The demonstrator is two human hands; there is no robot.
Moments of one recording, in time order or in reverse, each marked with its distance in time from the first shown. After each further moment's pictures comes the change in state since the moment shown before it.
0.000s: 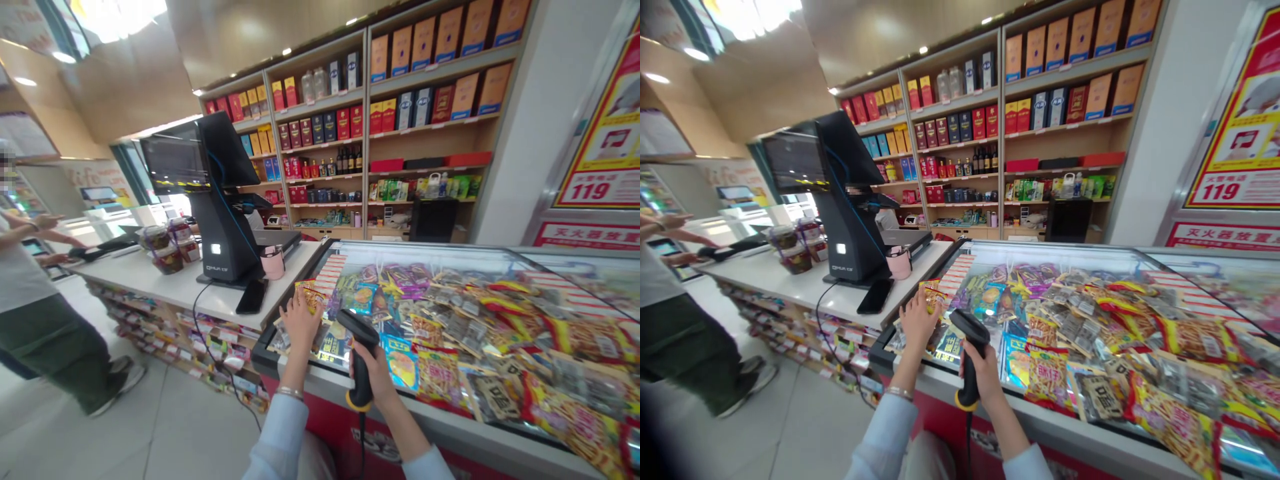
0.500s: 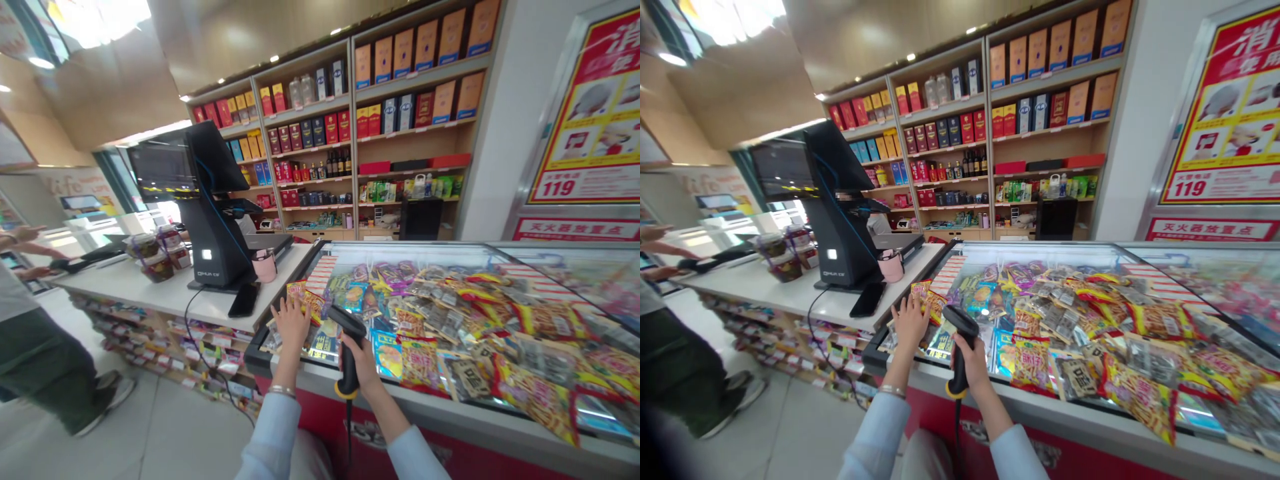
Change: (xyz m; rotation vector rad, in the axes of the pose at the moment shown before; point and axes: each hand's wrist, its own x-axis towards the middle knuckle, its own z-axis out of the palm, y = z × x) left_hand -0.005 -0.005 0.004 0.144 -0.031 0.107; right_hand 0.003 0.003 0.000 0.014 0.038 -0.022
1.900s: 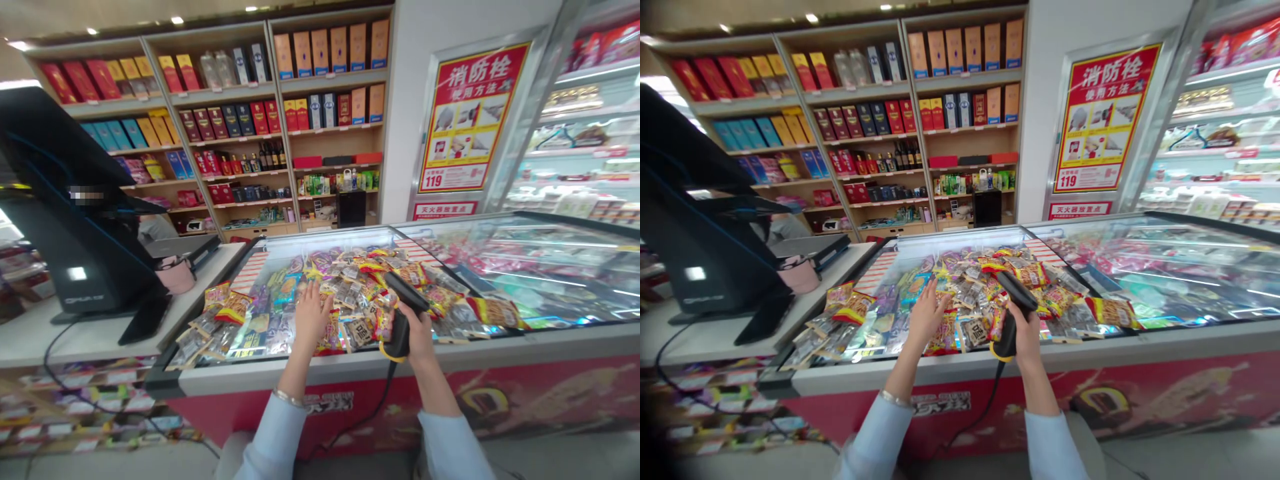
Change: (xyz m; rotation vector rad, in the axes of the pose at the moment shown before) left_hand -0.074 0.224 -0.036 -0.595 -0.225 0.369; right_hand -0.083 -0.182 -0.192 0.022 0.499 -0.361
